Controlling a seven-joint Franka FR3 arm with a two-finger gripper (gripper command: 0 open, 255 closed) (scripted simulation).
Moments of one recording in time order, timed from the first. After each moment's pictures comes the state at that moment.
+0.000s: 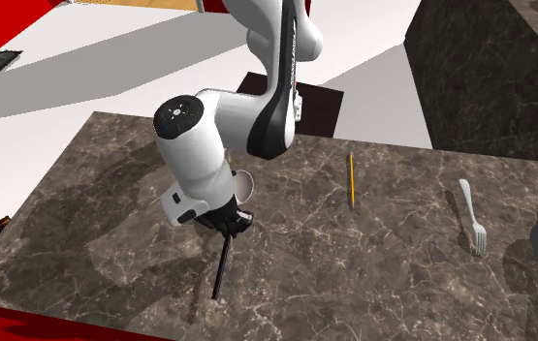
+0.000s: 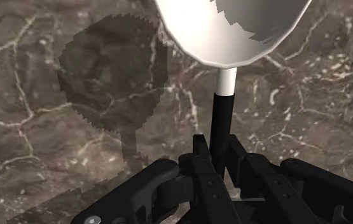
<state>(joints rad) 0.09 0.23 -0.03 -1.94 0.15 2.27 -0.19</state>
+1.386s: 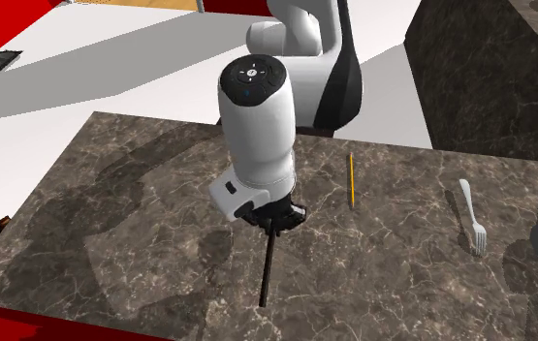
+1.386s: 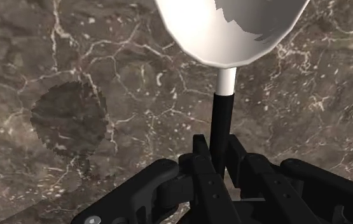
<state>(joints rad) 0.20 0.16 0.03 -1.85 0.10 2.13 0.02</state>
